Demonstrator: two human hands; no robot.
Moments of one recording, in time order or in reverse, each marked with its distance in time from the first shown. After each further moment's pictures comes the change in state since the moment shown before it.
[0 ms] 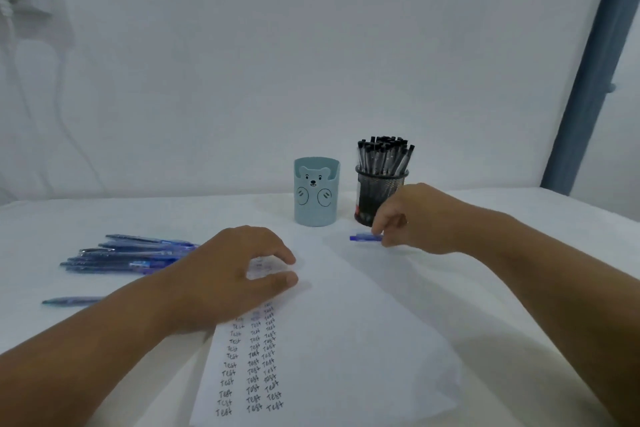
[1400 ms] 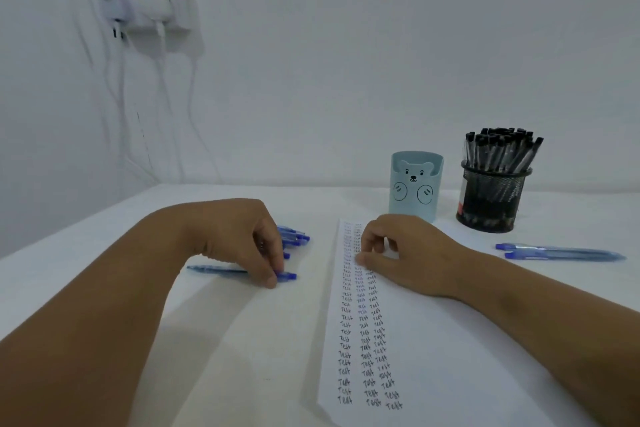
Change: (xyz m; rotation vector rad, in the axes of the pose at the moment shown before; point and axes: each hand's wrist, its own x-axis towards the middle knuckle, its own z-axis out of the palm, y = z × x) left_hand -0.028 -0.032 -0.095 0.154 -0.379 -0.414; right_hand 0.047 -0.089 0.090 0.219 0.083 -0.366
